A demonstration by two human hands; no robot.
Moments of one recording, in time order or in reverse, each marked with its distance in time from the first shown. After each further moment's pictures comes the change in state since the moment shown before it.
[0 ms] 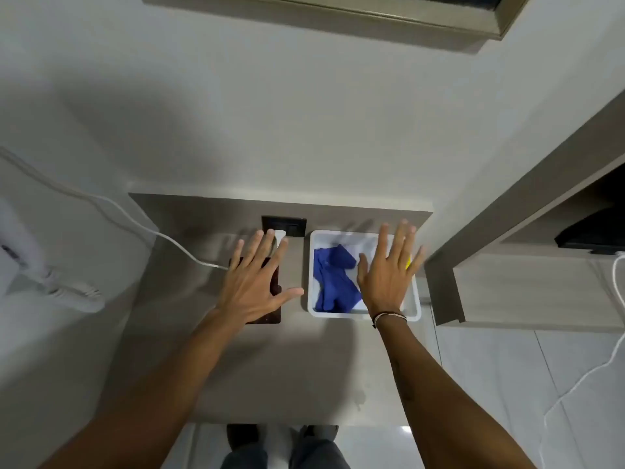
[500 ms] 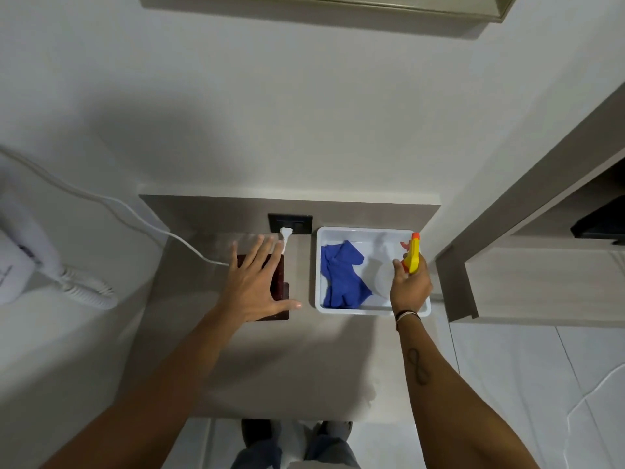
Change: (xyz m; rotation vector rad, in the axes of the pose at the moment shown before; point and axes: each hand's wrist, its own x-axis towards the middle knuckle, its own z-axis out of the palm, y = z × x) left_hand -0.008 -0.009 0.000 0.082 -0.152 -0.041; right_hand -0.017 0.027 -0.001 0.880 -0.025 0.641
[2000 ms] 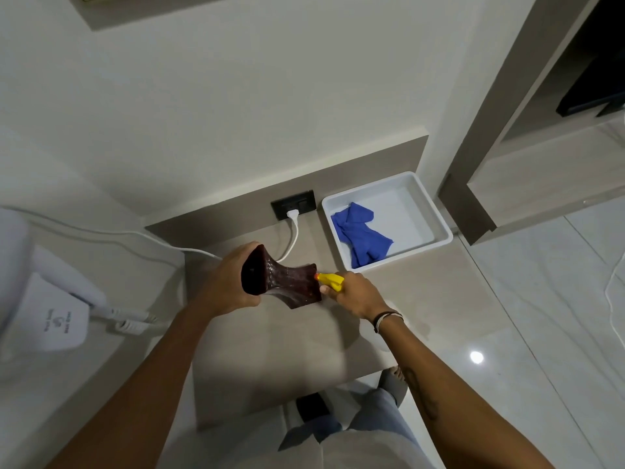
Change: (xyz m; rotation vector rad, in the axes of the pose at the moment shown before) left_hand -0.028 -0.128 -0.017 -0.530 -0.093 0.199; right_hand -0.161 -0.007 0.066 -0.329 -0.785 -0.126
